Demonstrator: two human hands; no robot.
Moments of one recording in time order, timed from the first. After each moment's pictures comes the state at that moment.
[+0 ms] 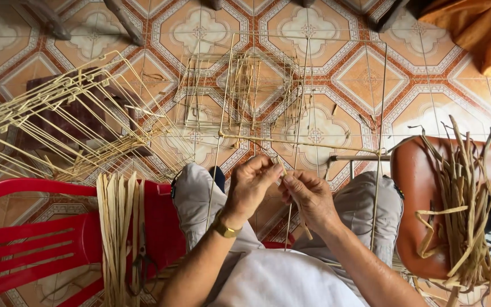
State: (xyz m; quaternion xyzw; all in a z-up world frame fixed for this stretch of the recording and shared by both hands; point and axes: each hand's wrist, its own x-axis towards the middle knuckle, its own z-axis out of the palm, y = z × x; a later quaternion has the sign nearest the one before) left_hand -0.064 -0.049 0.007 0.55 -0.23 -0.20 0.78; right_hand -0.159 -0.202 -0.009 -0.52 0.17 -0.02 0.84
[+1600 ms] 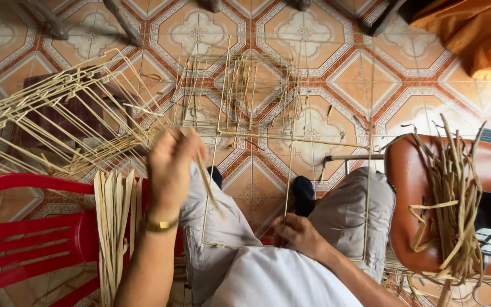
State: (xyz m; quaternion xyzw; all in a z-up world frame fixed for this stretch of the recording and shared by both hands) left_hand -0.014 0.047 0.079 0.64 -0.18 -0.01 0.75; right_hand -0.229 -0.185 -0.038 -0.59 0.18 0.27 0.74
